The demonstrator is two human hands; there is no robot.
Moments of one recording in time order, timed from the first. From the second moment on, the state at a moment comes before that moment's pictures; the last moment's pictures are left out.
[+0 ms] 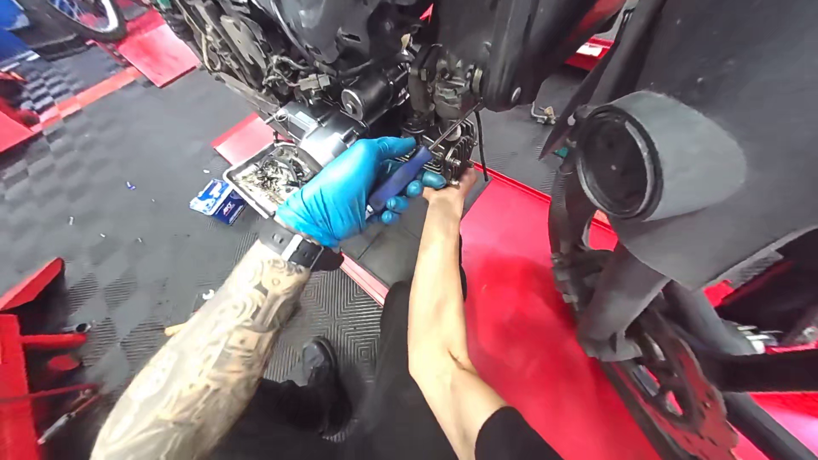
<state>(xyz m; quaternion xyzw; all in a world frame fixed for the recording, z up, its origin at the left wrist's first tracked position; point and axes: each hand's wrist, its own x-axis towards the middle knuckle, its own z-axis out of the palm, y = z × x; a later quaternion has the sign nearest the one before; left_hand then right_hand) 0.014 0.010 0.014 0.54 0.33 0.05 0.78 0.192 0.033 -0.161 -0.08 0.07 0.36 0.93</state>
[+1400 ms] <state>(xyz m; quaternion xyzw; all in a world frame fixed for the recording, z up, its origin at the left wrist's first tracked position) 0.022 0.009 0.027 0.84 0.29 0.11 0.45 0.198 0.040 -0.169 -0.07 0.03 0.37 0.93</state>
